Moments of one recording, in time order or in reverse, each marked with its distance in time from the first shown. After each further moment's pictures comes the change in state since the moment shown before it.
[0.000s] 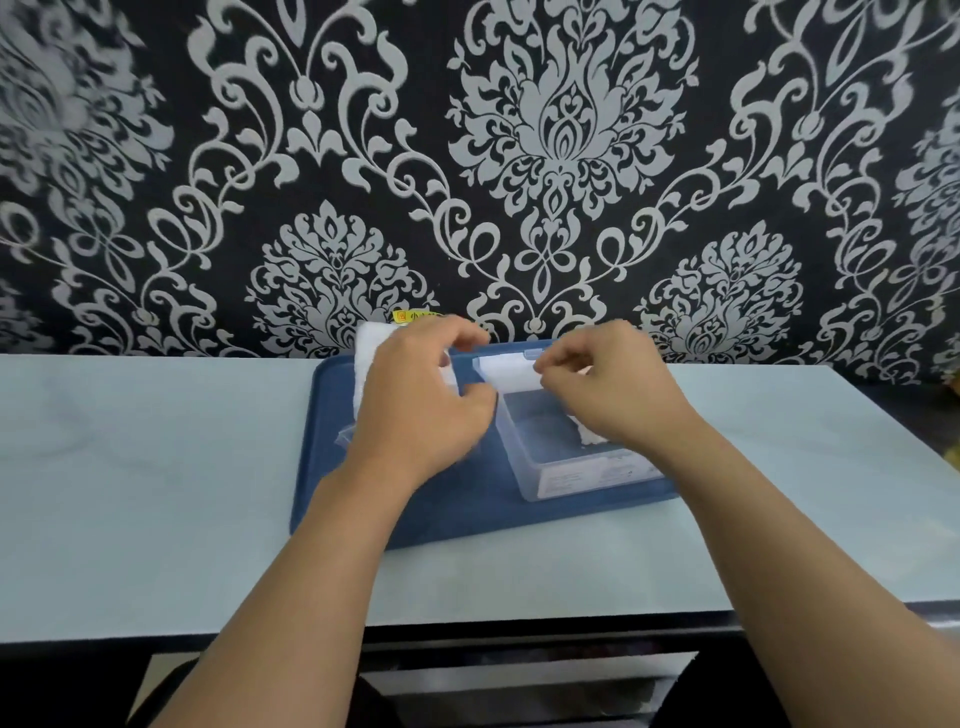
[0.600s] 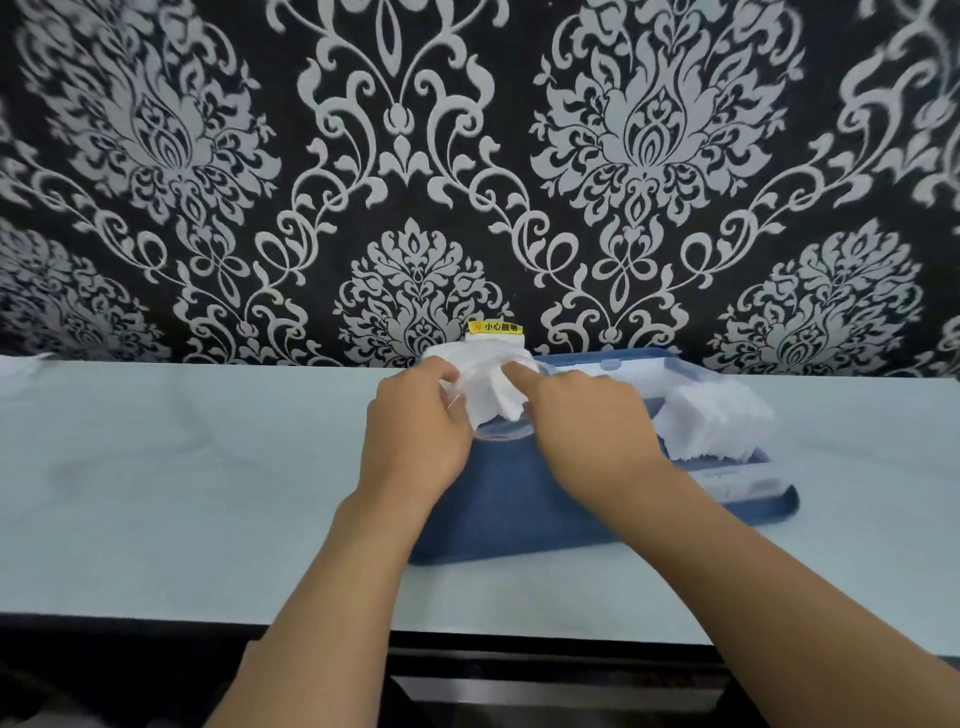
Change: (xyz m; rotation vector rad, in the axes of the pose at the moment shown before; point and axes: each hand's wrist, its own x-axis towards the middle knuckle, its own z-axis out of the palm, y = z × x) left_hand -0.005 -0.052 -0.041 0.312 0.076 -0.226; right_hand -0.006 -0.059 0.074 -0.769 -0.052 -0.290
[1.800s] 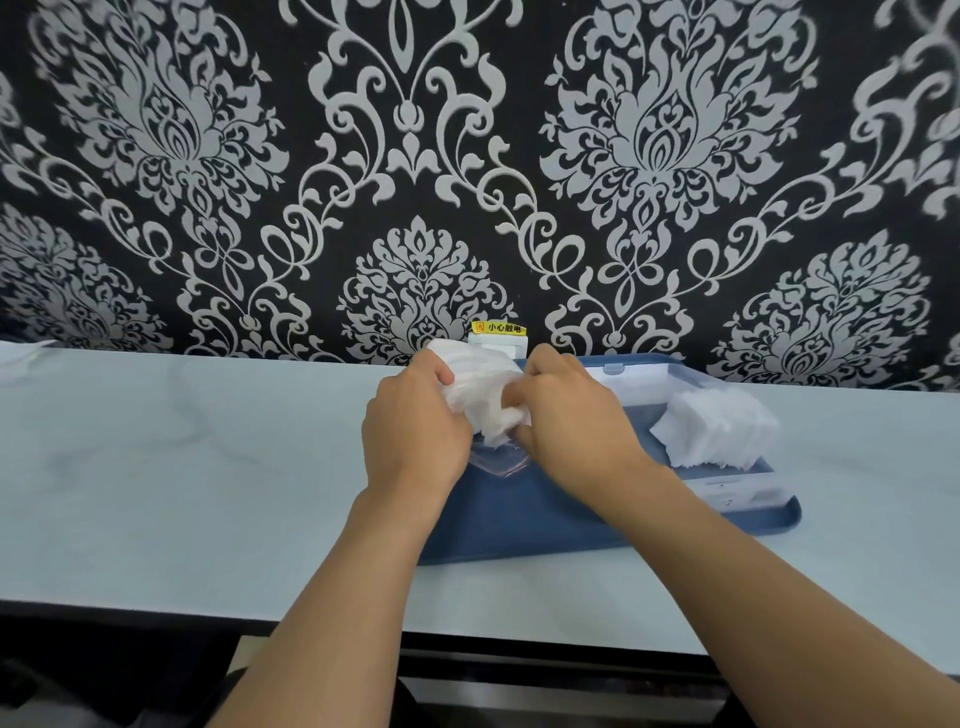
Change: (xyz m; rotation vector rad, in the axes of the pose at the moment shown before) left_hand -0.001 0.009 0.003 0.025 0.041 -0.140; right_hand 0.016 0.002 0.027 0.279 0.029 -0.075
